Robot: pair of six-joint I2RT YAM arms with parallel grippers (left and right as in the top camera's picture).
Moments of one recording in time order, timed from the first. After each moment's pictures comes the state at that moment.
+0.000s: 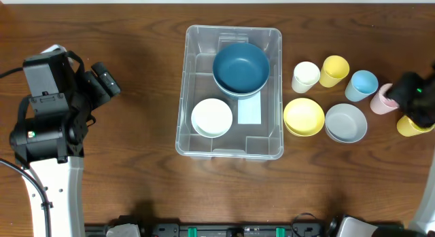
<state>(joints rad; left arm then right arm) 0.16 1.17 1.35 -0.97 -0.09 -0.38 -0.42 1.41 1.48 -1.23 -0.02 0.41</state>
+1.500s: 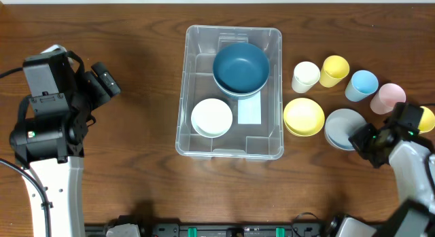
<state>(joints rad) 0.16 1.17 1.35 -0.97 -0.08 -0.38 -0.44 1.34 0.74 -0.69 -0.14 0.50</state>
